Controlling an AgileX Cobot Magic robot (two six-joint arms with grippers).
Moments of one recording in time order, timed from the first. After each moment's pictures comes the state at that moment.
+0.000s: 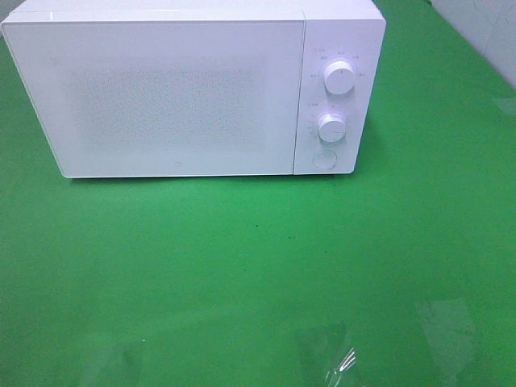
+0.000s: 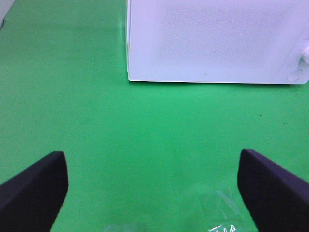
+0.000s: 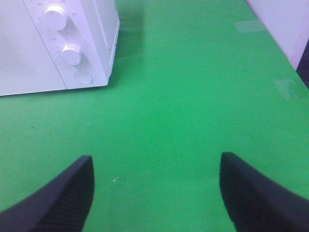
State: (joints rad) left arm 0.03 0.00 -0.52 -0.20 1.07 0.07; right arm 0.07 0.00 -0.49 -0.07 0.97 0.13
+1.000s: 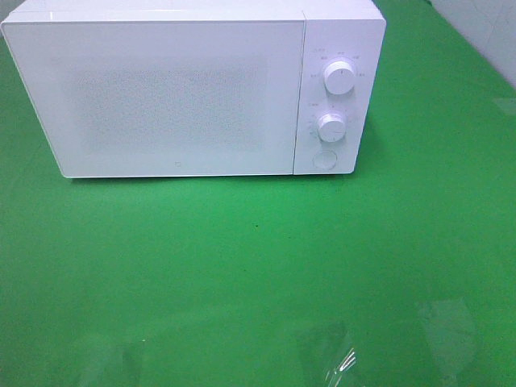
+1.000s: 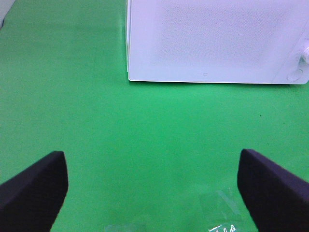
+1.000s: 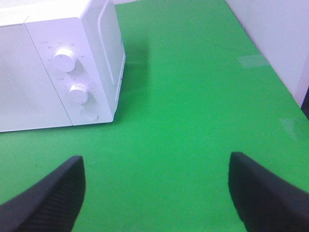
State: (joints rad) left arm 0.03 0.00 -0.52 -0.20 1.07 0.07; right arm 0.07 0.15 -0.51 -0.07 0.74 0.13
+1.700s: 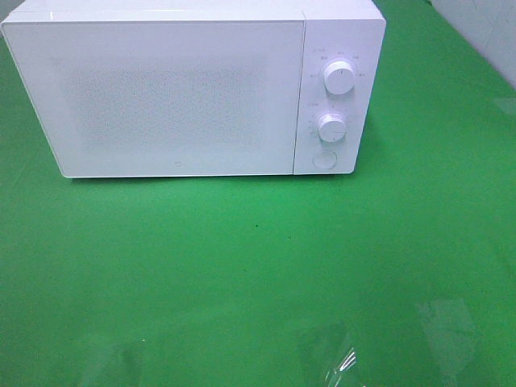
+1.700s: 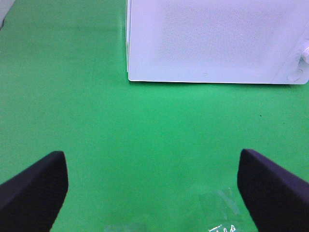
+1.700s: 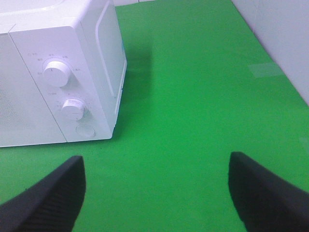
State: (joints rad) left arm 0.03 0.00 -0.52 -0.20 1.07 0.07; right arm 0.07 0.42 -0.43 -0.07 0.40 0.13
